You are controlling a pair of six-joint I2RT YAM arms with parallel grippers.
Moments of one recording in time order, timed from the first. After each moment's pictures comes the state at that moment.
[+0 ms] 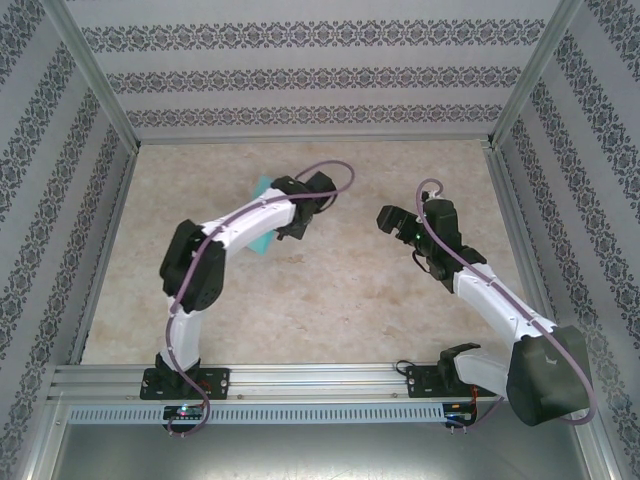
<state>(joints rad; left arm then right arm) -0.67 2.08 1.73 -1.12 -0.58 -0.34 0.24 1.15 0.66 -0.08 -0.06 0.63</state>
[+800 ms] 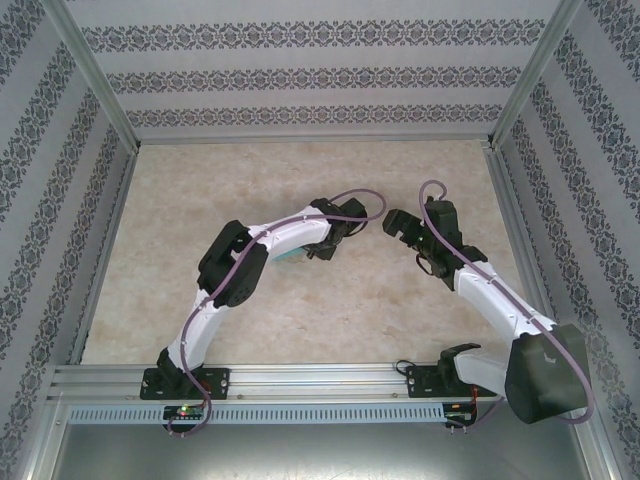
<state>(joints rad) -0.78 2.25 1.82 -1.03 -0.41 -0.39 0.22 1.17 0.68 -0.18 -0.02 0.66</state>
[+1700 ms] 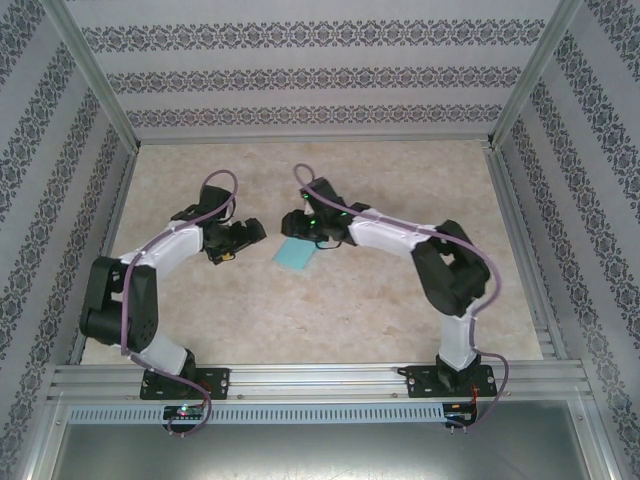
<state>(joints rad) -0.16 1.54 0.95 -0.53 0.22 -0.66 0.71 1.97 1.37 -0.23 -0.25 0.76</state>
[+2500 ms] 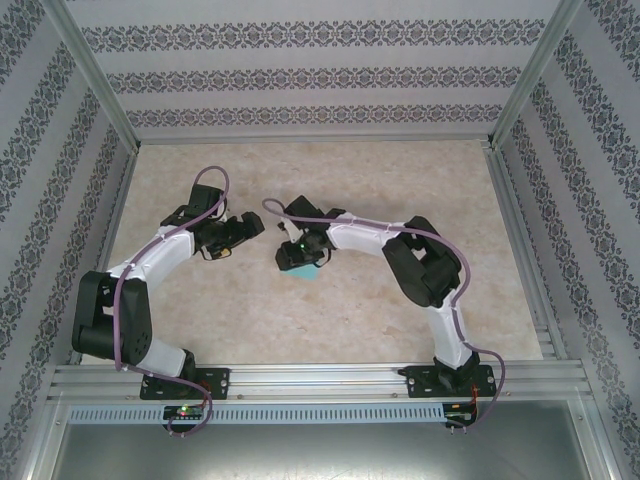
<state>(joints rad) -0.14 1.48 0.93 -0.46 0.31 -0.63 0.76 2.09 1.43 -0.51 -0.35 0.33</state>
